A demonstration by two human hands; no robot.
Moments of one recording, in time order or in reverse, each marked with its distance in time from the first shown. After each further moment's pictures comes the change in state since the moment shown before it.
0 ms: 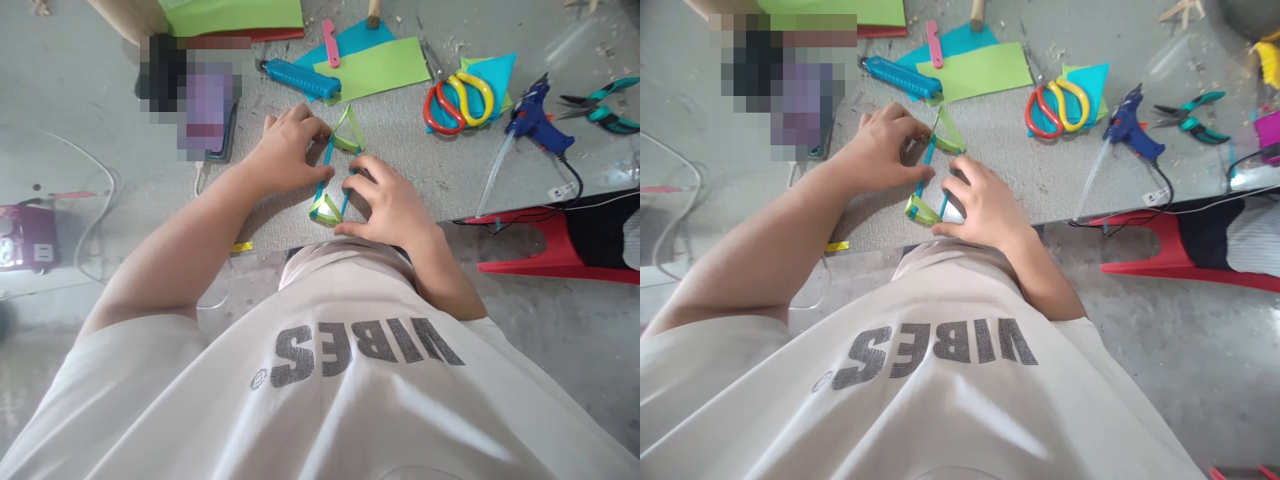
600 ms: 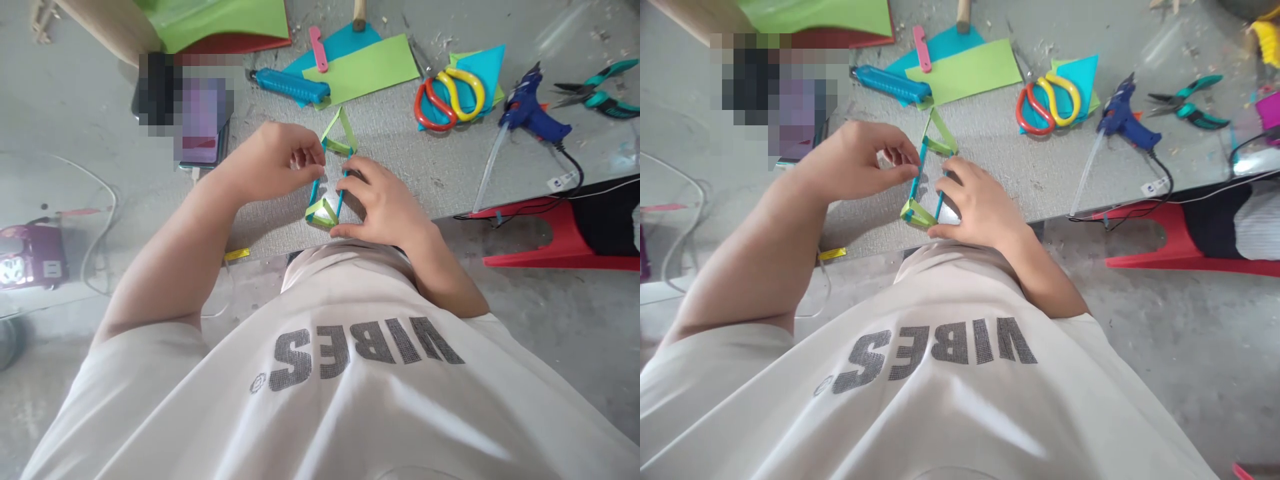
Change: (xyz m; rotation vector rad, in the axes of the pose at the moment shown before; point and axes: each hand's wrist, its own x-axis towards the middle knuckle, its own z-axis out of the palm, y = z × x) left_hand -0.013 0.000 -0.024 -0.159 -0.066 0.265; right_hand 0.000 0.002 0.002 0.027 0.004 0.005
